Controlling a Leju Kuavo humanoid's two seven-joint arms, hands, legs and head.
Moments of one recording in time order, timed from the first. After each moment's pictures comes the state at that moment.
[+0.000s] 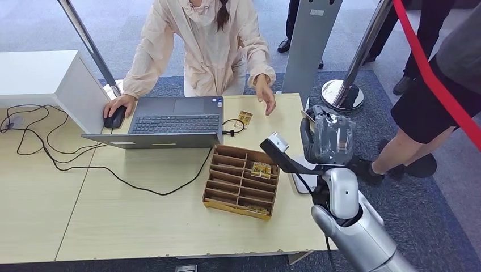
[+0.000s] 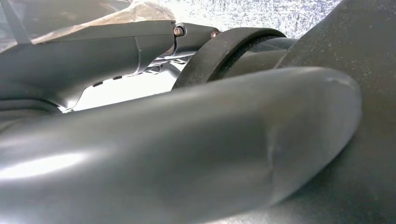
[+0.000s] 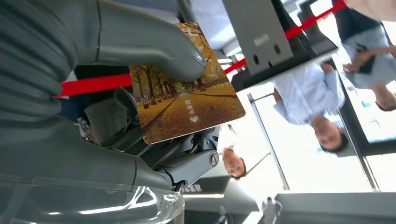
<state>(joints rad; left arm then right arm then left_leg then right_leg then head) -0.11 0.01 -0.80 -0.21 -0.54 -0.42 0.32 -0.35 -0.26 0.51 -1.70 1.22 -0.47 0.45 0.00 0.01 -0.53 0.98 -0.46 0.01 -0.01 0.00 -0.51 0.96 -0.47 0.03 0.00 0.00</state>
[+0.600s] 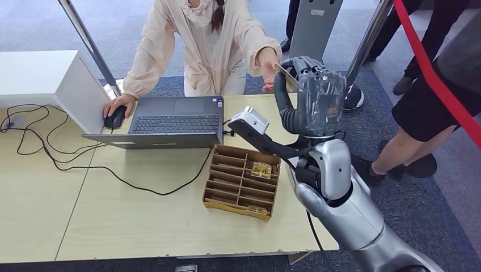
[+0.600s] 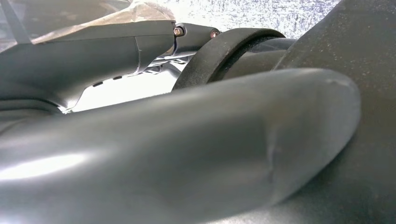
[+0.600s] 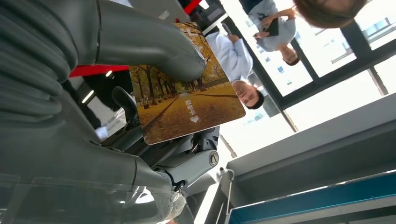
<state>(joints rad) -0.11 0.01 -0.80 -0.21 -0.54 -0.43 0.31 -0.58 -0.15 0.61 -1.78 1.16 -0.47 0.37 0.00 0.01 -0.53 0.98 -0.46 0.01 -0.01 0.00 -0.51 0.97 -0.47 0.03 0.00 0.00</state>
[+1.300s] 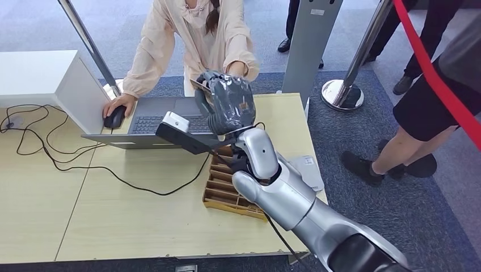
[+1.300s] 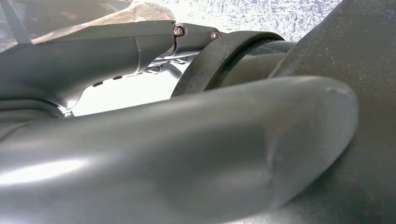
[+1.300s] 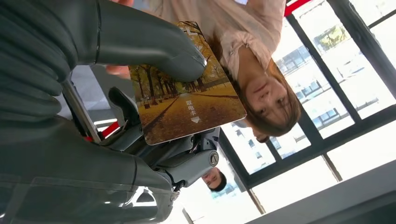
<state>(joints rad) -0.12 0.01 -0.80 -0.21 -0.54 -0.44 0.31 -0.76 0.14 0.78 -1.23 0.95 -0.57 0.20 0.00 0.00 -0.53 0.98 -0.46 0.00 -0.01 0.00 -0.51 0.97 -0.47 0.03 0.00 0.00</state>
